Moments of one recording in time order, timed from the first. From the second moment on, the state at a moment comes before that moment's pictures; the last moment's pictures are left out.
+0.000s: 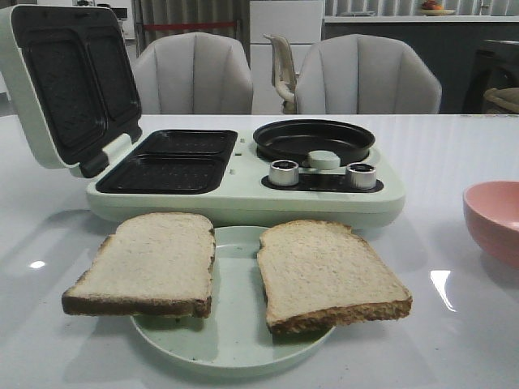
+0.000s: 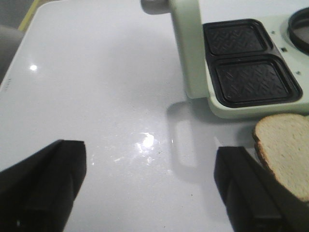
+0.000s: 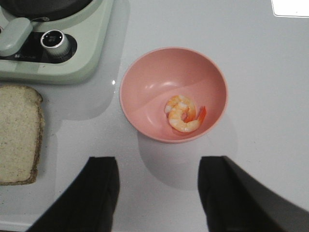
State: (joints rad) left arm -0.09 0.59 -0.68 -0.05 0.67 0.16; right arm -0.02 0.73 -0.63 0.07 0.68 -0.01
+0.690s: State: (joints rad) left arm -0.99 1.08 -0.54 0.76 0.64 -0.05; right arm -0.02 0.73 -0.63 0.07 0.68 -0.01
